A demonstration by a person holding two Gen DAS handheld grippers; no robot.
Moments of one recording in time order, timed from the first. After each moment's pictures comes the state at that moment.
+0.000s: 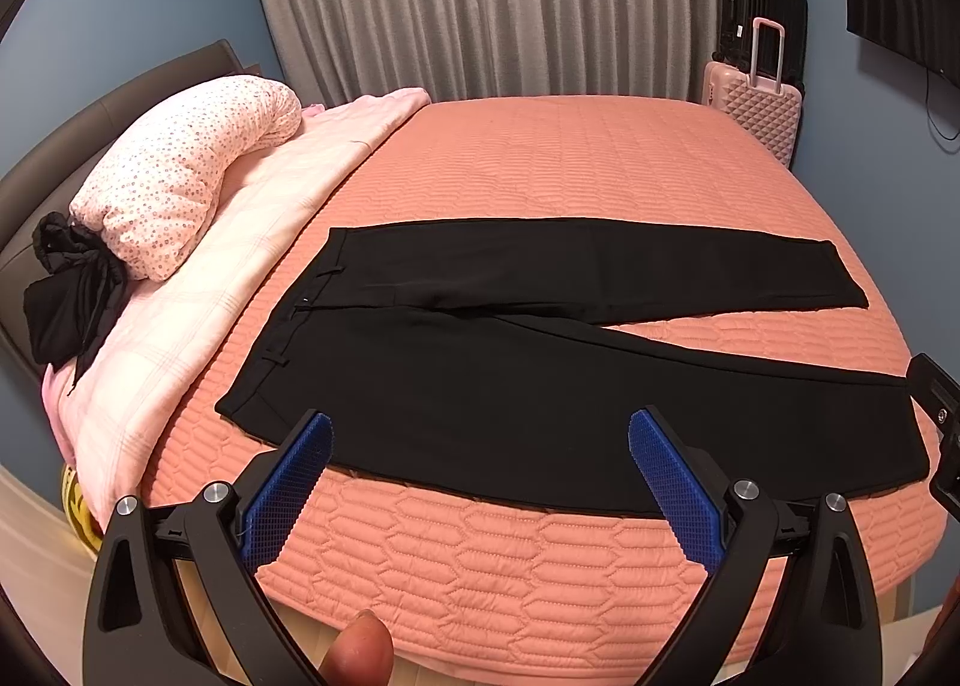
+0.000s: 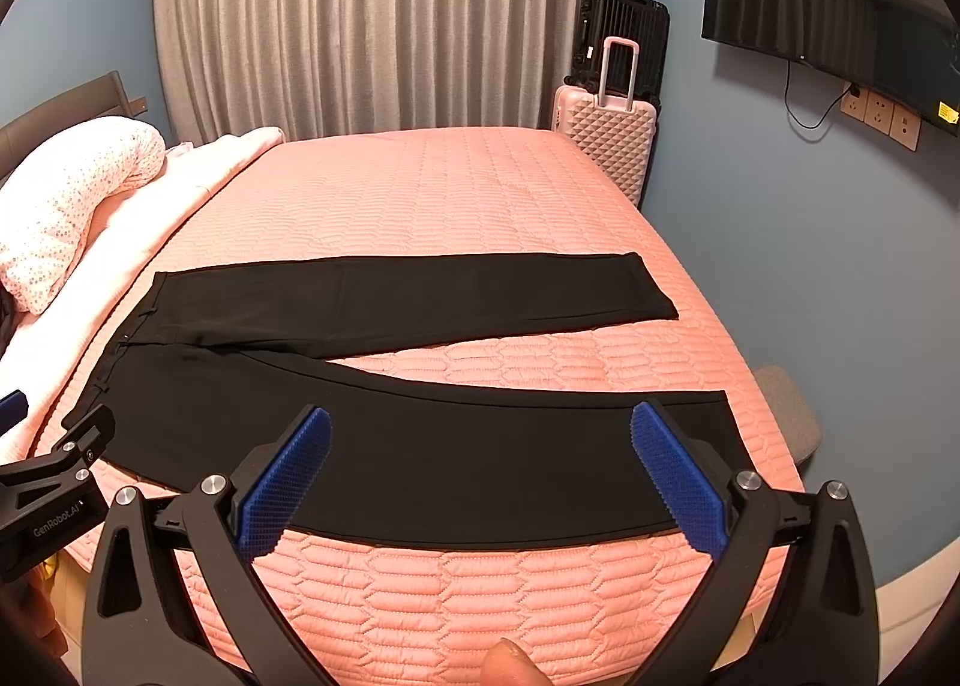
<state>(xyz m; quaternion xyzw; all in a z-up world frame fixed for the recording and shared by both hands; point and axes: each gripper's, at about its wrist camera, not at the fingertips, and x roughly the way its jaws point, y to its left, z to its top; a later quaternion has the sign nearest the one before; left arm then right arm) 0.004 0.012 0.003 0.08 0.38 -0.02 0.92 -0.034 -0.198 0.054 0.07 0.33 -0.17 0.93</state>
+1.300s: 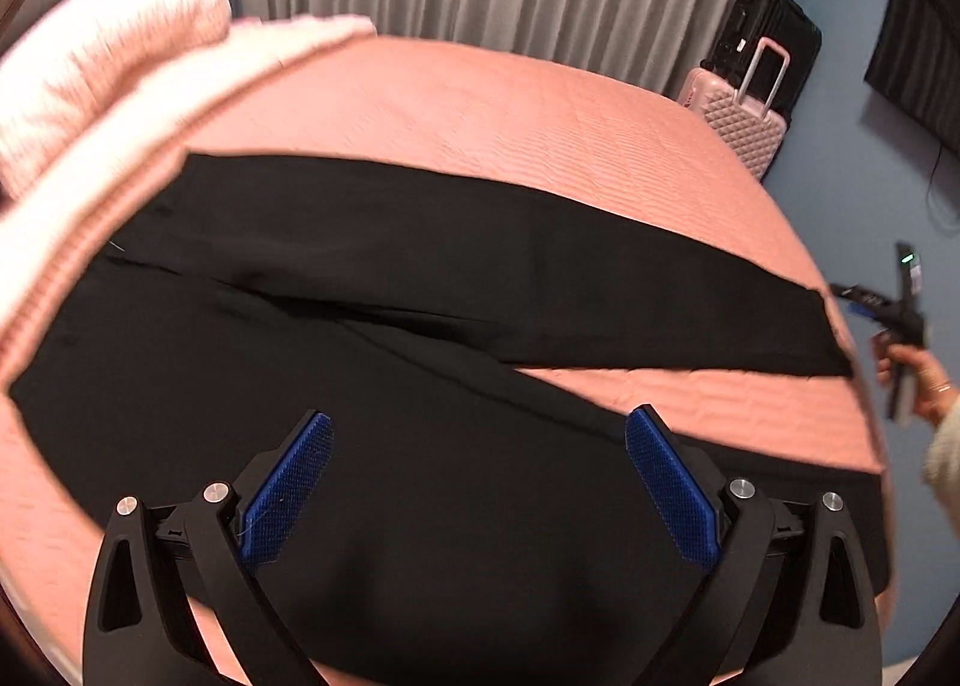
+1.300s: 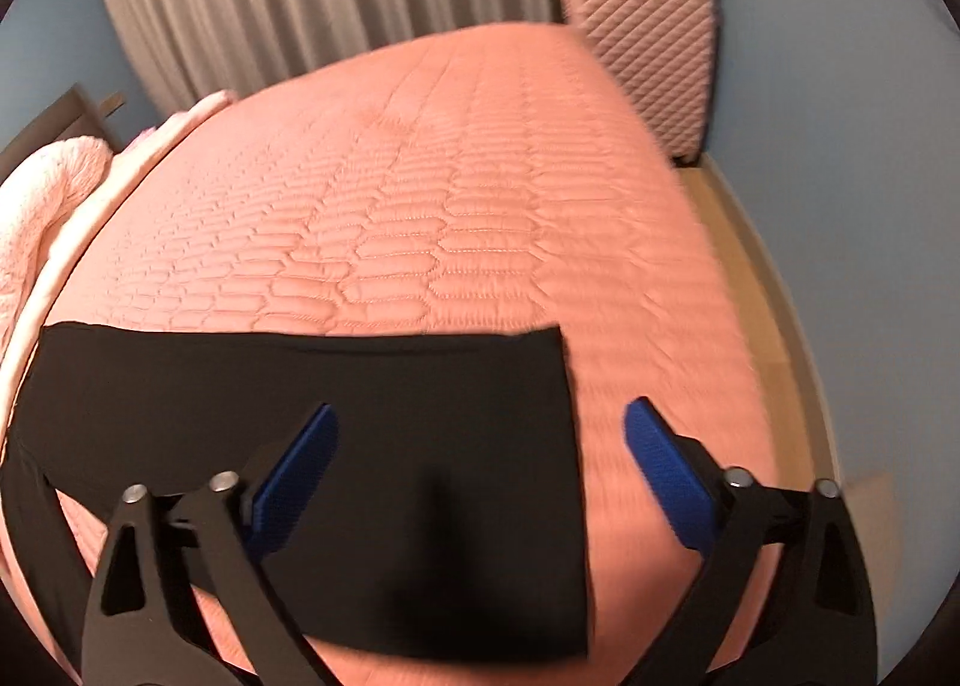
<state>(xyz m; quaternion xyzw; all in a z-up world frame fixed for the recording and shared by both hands) 0.167 -0.031 -0.122 -0.07 0.43 -0.11 0.89 0.301 -0.649 -0.136 0.12 0.43 -0.04 0.90</state>
